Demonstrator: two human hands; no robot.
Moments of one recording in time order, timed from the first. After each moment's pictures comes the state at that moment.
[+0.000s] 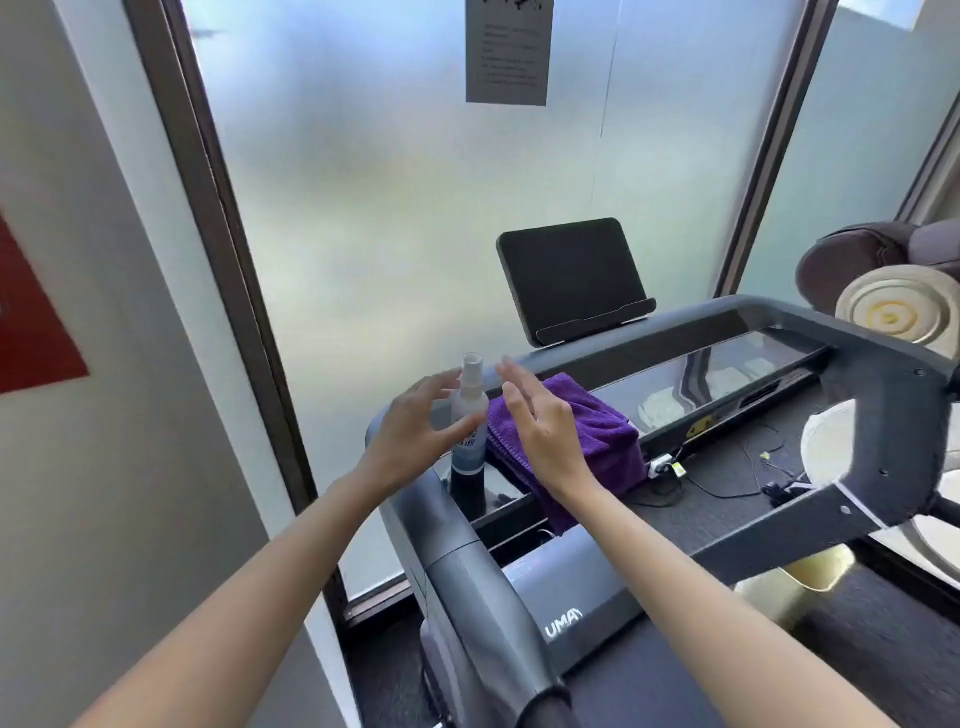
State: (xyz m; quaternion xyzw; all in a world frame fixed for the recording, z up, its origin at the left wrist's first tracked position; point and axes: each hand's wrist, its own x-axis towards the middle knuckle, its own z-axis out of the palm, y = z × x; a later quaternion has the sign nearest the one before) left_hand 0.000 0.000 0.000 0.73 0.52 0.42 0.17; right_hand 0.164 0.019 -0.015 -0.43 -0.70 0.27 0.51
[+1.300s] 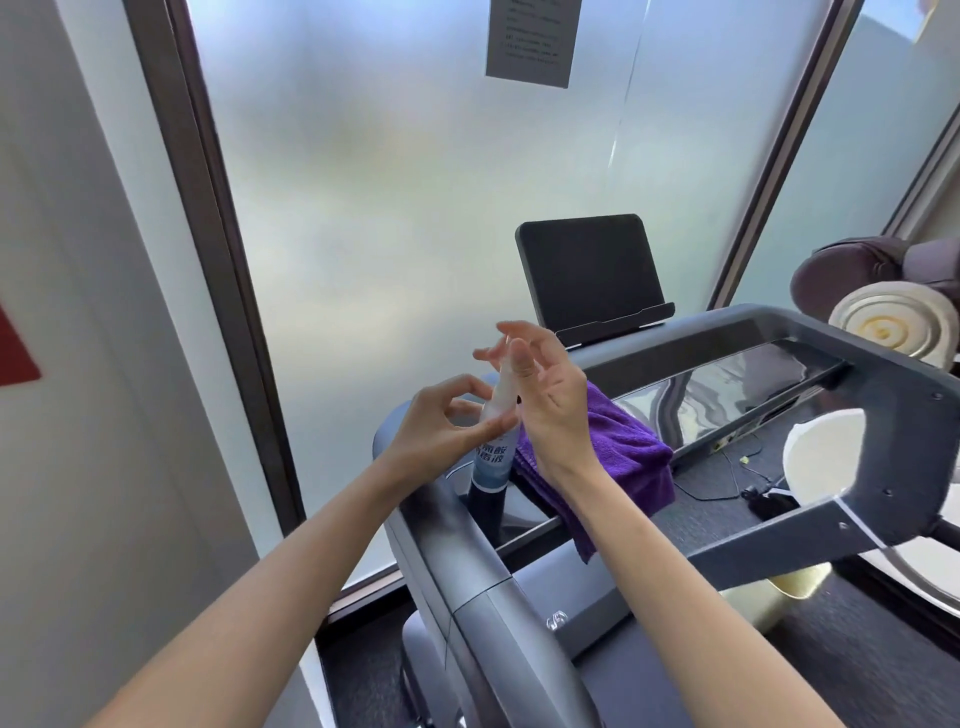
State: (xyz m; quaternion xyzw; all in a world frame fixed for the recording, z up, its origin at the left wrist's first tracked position) left_hand -0.005 0.034 -0.012 0.65 0.39 0.52 0.39; right_hand 0.123 0.045 0.006 -0.23 -0.60 0.42 0.64
